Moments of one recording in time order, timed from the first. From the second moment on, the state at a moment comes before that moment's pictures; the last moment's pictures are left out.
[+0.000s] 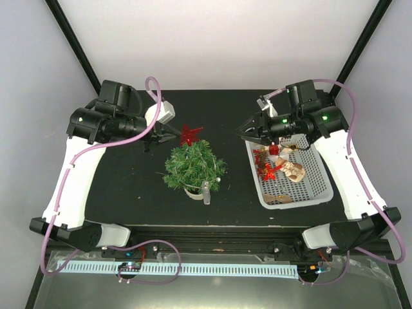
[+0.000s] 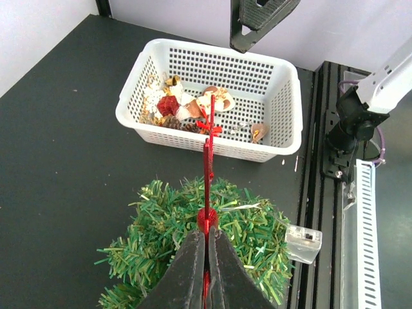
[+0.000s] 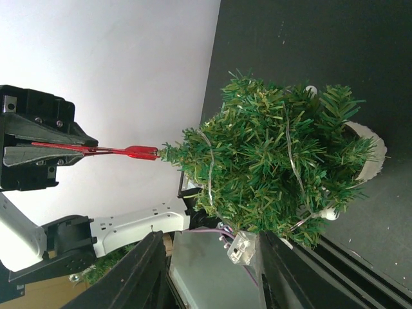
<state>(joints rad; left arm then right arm) -0.27 1.34 1.78 -1.31 0.84 0.61 0.34 1.39 1.66 -1.12 -0.90 0.58</state>
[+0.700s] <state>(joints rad) -0.27 1.33 1.77 -1.28 0.85 0.60 0.34 1.41 1.66 -1.11 -0.90 0.58</state>
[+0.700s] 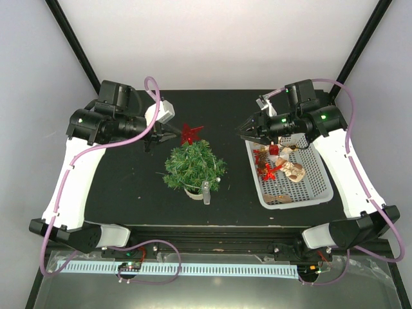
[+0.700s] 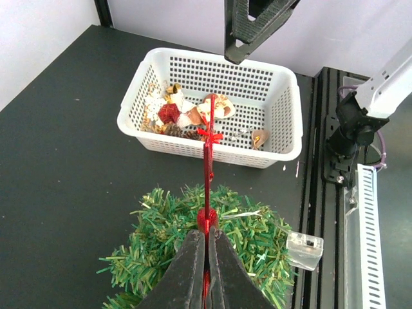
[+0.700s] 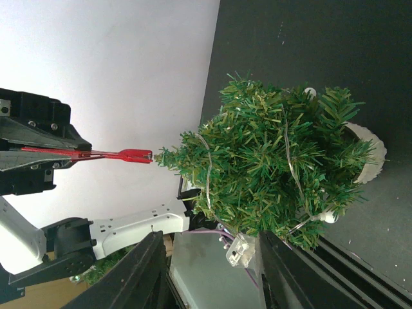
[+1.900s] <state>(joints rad) -0.31 1.30 1.63 -1.21 0.85 0.64 0.34 1.41 1.61 -1.08 -0.90 0.59</state>
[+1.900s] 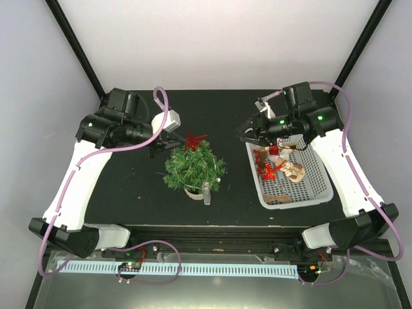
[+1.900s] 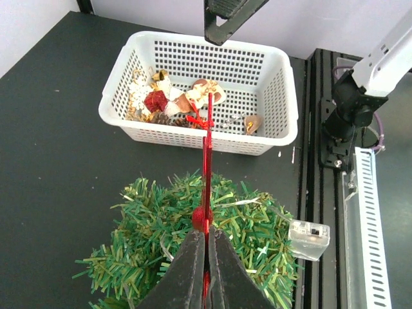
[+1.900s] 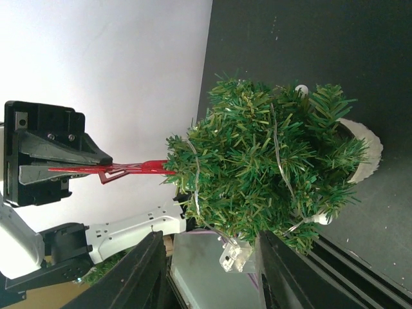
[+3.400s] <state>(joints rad) -0.30 1.21 1.58 -1.15 0.64 0.65 0.38 1.46 1.82 -1.10 -0.88 0.58</state>
